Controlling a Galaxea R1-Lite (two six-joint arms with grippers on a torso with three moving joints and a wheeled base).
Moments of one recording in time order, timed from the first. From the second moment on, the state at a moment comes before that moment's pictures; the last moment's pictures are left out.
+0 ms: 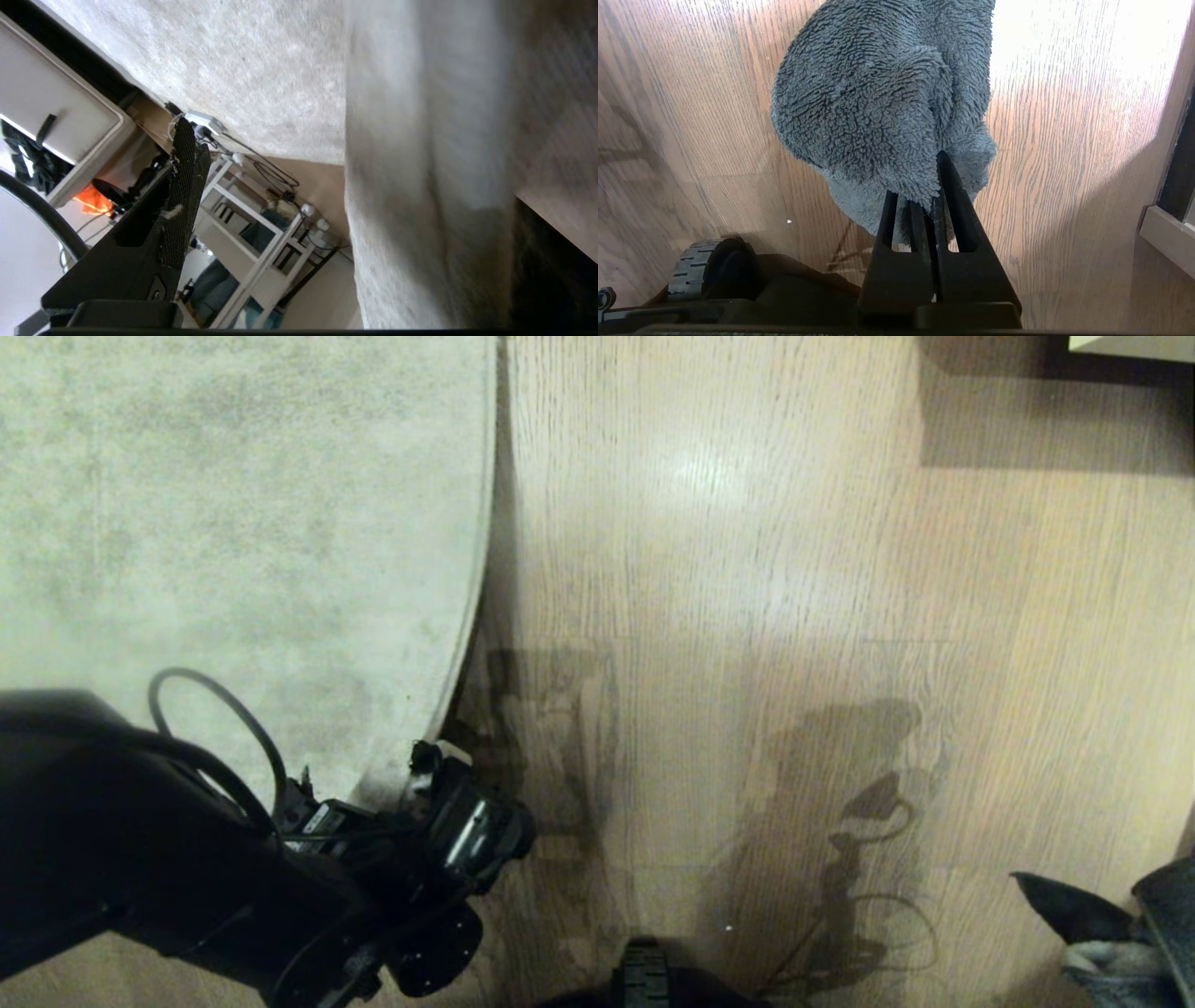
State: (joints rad) left arm -0.69 1.95 -0.63 -0.45 1.43 0.11; right arm 0.00 0.00 0.00 -0.02 -0.06 0.09
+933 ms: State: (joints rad) left arm -0.74 1.93 -0.60 -0.45 1.43 0.11; right arm 0.00 0.00 0.00 -0.02 -0.05 0.09
